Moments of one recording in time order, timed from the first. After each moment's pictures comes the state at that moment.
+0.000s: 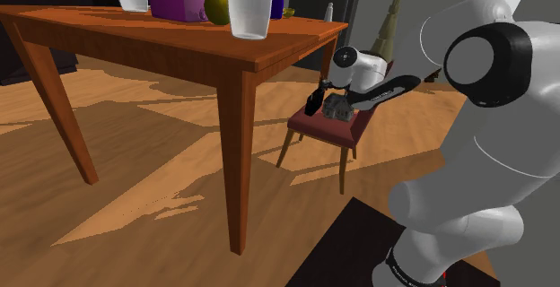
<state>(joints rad) -1.05 -0.17 0.40 -2.26 -1.20 2.74 1.41</state>
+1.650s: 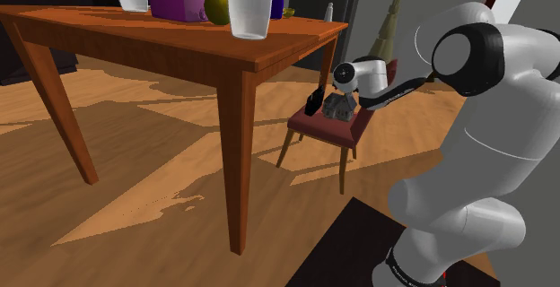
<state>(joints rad) -1.13 -0.01 0.42 -2.15 -1.66 2.61 1.94</state>
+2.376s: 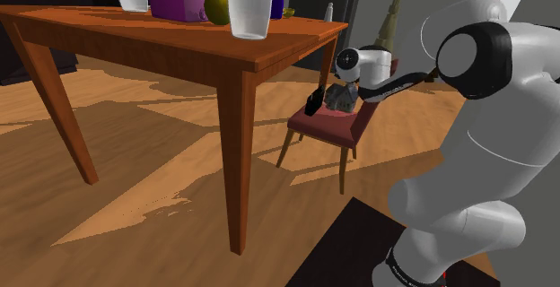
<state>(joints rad) -1.13 -0.08 0.41 -2.13 -1.50 2.63 1.78</state>
